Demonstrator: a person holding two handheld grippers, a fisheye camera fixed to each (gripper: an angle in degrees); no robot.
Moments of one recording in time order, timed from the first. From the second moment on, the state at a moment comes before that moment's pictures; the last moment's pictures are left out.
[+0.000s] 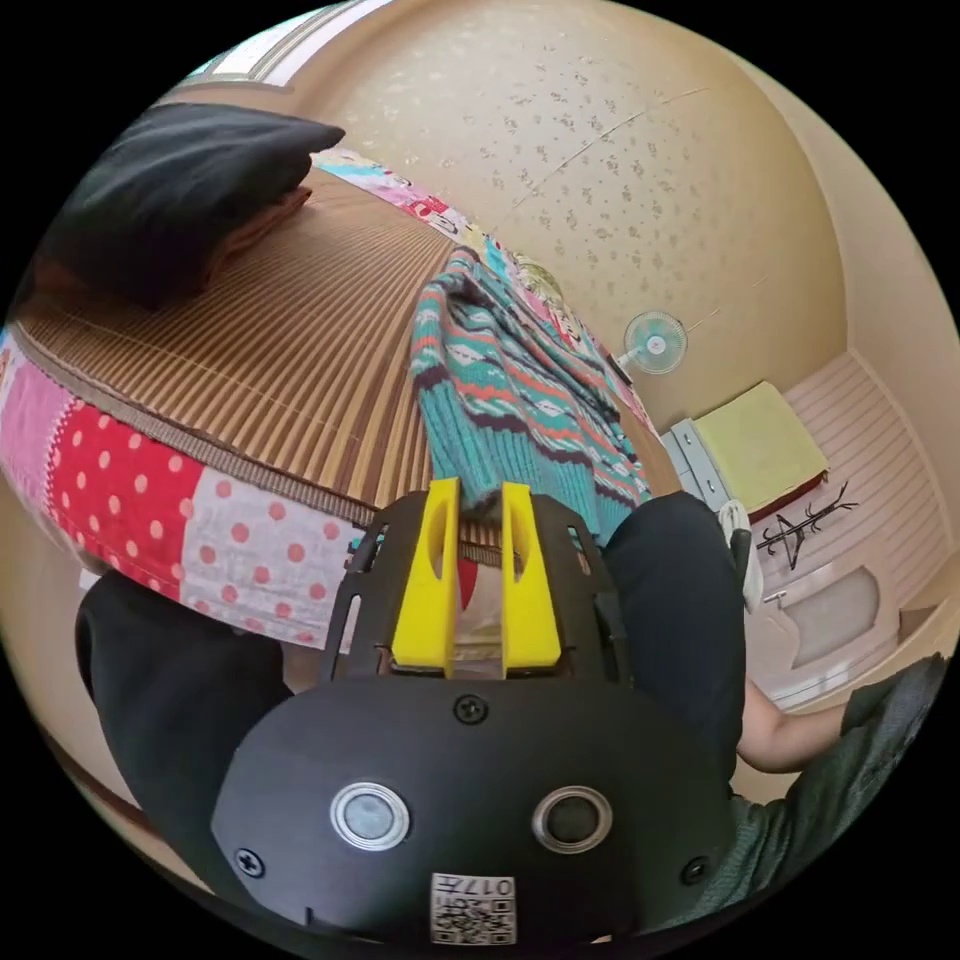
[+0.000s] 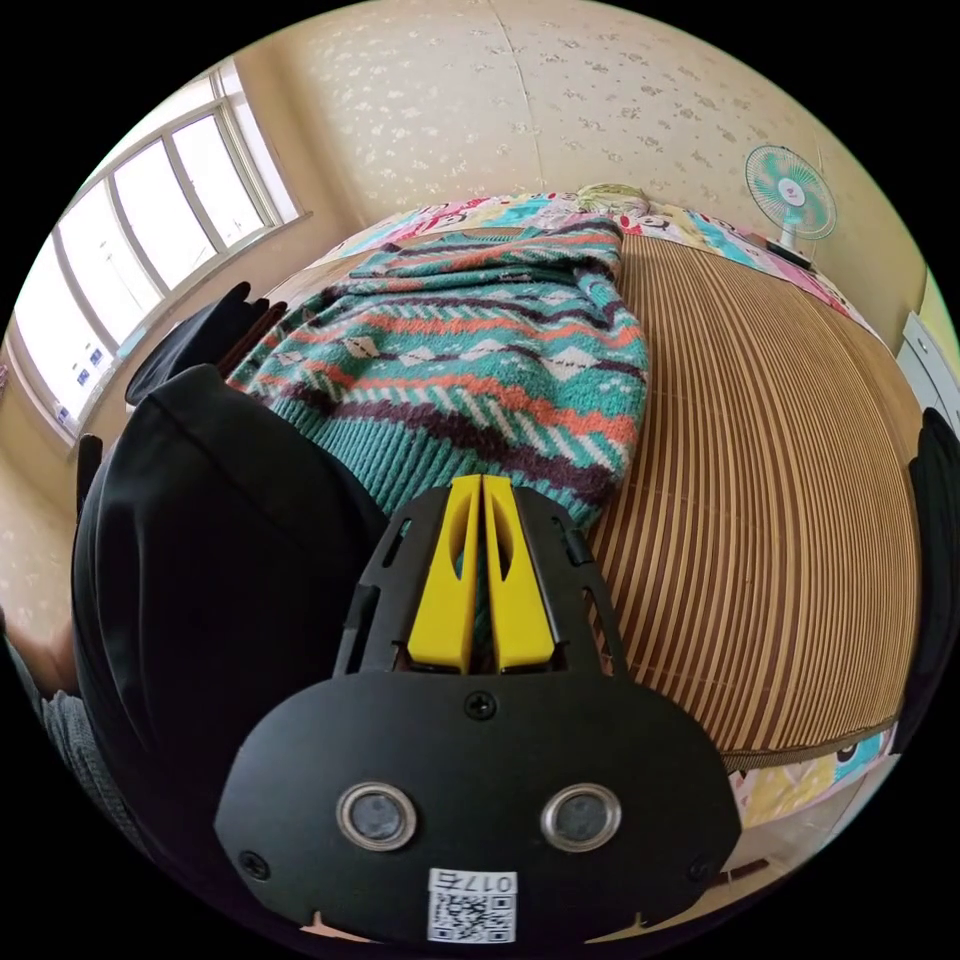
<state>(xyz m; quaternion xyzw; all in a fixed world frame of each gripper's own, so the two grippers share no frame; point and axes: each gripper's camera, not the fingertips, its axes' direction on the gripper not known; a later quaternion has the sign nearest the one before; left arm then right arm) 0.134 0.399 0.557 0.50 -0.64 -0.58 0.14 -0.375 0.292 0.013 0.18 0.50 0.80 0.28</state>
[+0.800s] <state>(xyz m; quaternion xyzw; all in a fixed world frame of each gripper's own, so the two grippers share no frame) 0.252 0.368 0.478 0.69 -0.56 -0.40 0.22 -0.511 0.299 -0.069 0.51 0.39 0.75 0.19</state>
